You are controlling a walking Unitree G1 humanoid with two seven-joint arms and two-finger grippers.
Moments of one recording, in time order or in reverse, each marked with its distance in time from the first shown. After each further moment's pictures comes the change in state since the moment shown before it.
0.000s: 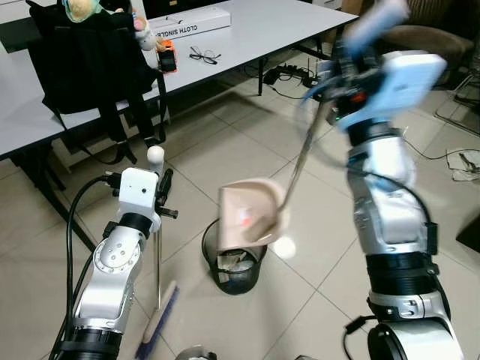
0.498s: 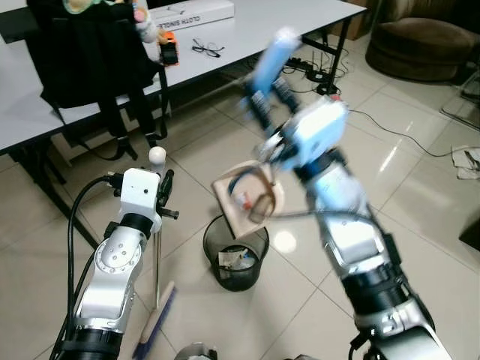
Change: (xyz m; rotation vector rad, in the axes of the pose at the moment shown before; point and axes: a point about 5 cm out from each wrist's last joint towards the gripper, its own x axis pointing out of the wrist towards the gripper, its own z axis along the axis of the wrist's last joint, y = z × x) left arm 0.000 -0.001 -0.001 0.010 0.005 -0.004; right arm -0.026 0.075 -0.009 -0.074 -0.144 0.426
